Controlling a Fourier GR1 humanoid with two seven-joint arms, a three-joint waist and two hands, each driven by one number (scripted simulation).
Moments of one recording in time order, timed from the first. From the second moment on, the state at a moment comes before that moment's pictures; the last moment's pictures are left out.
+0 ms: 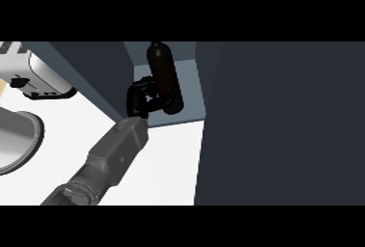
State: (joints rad) left arm -0.96 0.00 -0.11 -0.10 0.70 0.32 -0.75; right arm -0.62 -0.16 -0.02 -2.39 -0.23 -0.05 0.91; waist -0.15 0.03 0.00
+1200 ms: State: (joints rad) left arm -0.91 0.00 -0.23 -0.17 0.79 0.40 -0.73; right arm -0.63 -0.14 -0.03 -2.37 -0.27 -0.04 0.90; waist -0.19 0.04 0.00
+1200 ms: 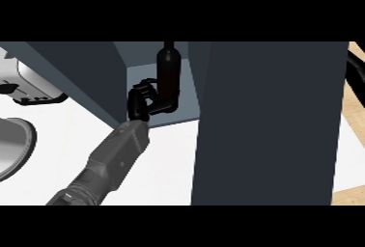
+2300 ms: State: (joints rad) left arm -1.12 0.00 -0.23 -0.12 0.86 0.51 -0.61; right arm -0.56 -0.15 -0.07 -2.37 -0.28 0.00 0.85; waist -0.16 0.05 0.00
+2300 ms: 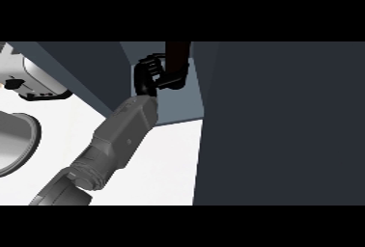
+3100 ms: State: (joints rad) left arm -1.17 0.06 -0.33 -0.01 0.74 0.67 -0.59; right arm -0.56 -0.16 -0.09 -2.37 -0.29 0.02 0.84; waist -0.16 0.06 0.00
